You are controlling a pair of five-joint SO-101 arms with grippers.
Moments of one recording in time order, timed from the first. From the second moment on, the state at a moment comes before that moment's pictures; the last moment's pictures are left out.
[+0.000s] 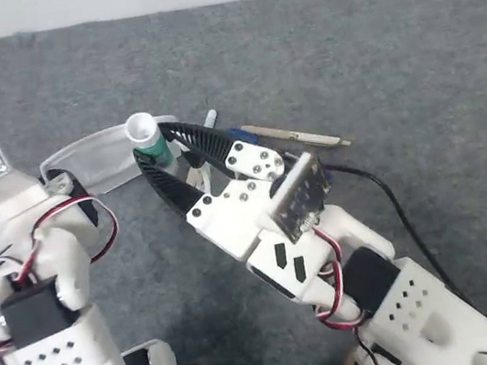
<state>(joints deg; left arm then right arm) -20.7 -56.0 36.9 70.4 12.5 -51.2 -55.1 48.3 6.1 4.1</state>
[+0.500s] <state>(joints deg) -20.7 -56.0 36.9 70.4 12.5 -51.2 -43.0 56.7 -28.4 4.1</state>
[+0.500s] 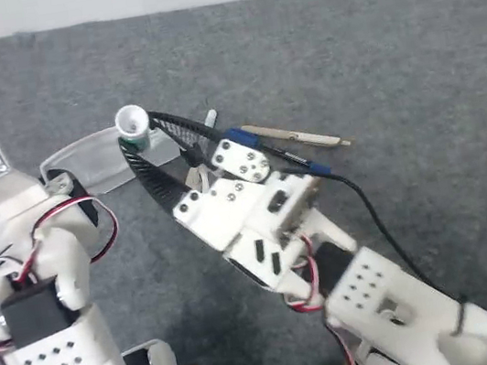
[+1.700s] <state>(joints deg) -20.5 -56.0 37.1 70.4 12.5 -52.7 -20.1 59.3 -39.4 7.7</state>
